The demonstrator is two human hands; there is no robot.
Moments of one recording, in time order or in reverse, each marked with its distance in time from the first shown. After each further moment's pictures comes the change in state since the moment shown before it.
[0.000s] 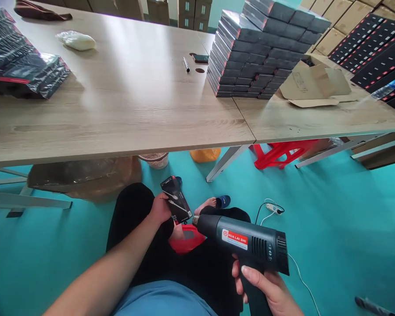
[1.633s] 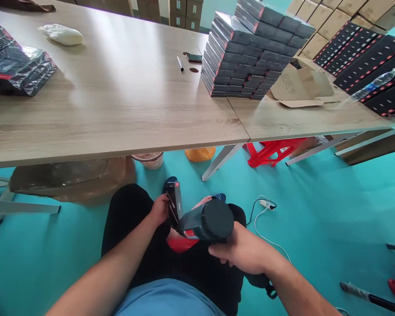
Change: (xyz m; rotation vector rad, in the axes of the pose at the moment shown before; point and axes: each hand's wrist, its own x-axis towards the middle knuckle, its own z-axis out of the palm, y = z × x) left_hand 0.012 -0.016 -0.013 0.222 0.014 0.104; right_hand 0.034 -0.082 0.057 -0.827 -0.395 -0.020
